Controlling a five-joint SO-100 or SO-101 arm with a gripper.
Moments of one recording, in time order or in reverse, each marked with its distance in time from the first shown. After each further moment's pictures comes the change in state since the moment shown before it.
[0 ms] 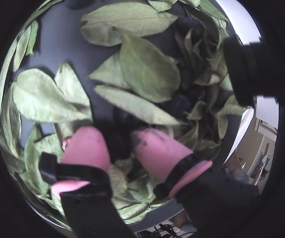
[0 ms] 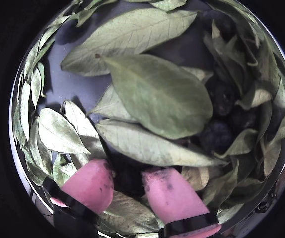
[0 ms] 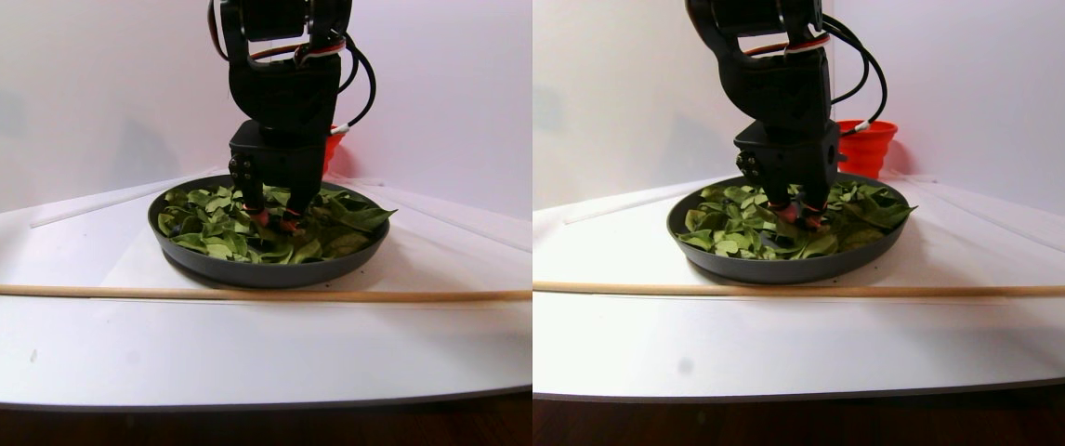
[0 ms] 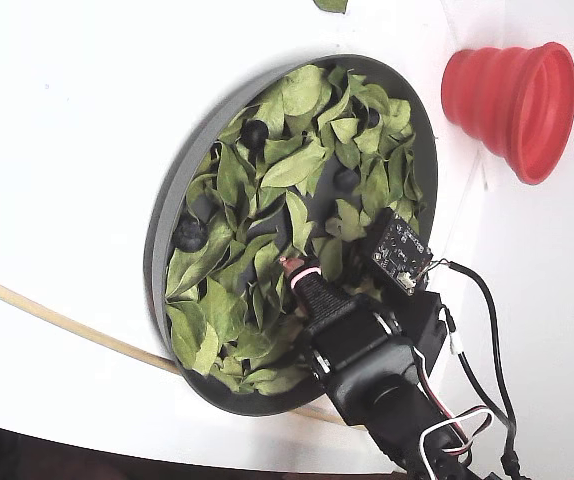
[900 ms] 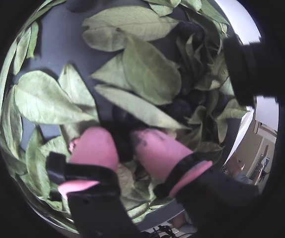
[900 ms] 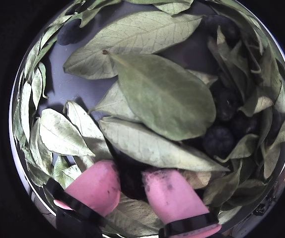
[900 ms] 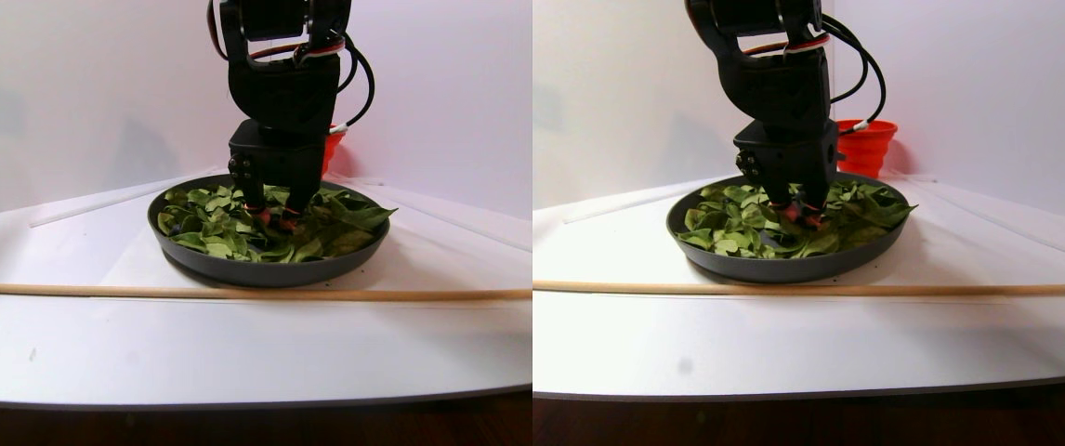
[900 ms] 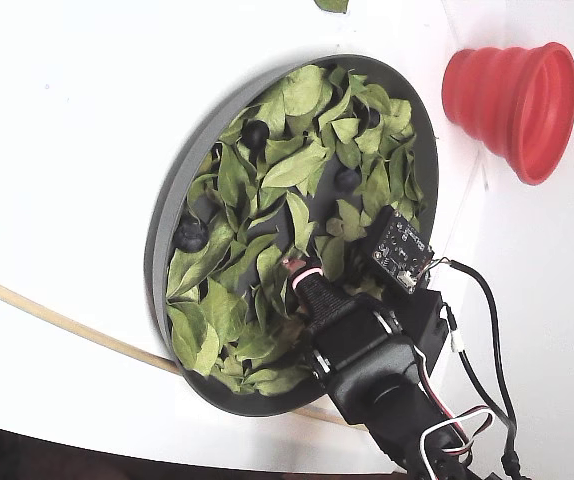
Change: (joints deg) arm 0.0 1.8 2.1 0.7 -0.9
